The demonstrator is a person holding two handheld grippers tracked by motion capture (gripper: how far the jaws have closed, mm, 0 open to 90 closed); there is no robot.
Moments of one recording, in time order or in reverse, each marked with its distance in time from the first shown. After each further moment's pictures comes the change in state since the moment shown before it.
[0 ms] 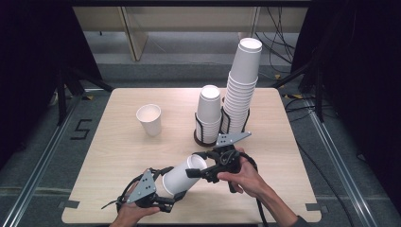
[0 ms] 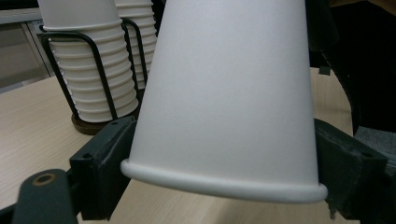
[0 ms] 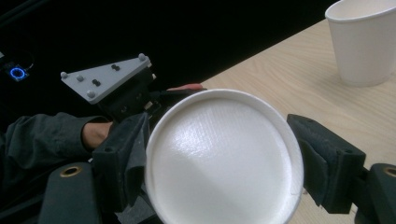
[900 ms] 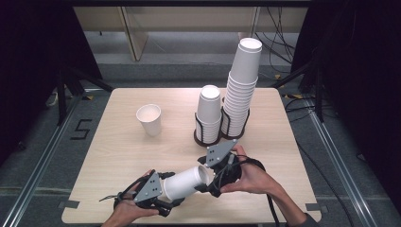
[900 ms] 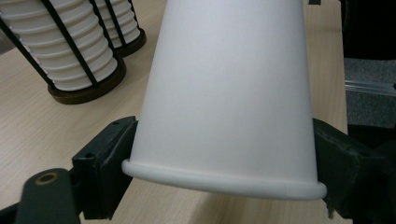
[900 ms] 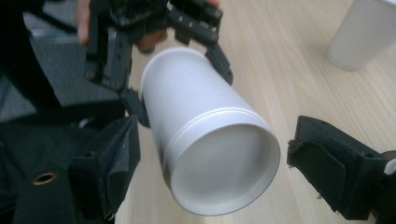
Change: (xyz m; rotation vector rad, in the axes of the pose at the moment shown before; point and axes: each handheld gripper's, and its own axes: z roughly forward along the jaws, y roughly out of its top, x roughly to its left) left arm 0.000 0.003 0.002 0.222 -0.079 0.133; right arm 0.032 0.013 -0.001 0.432 -0.151 -0.479
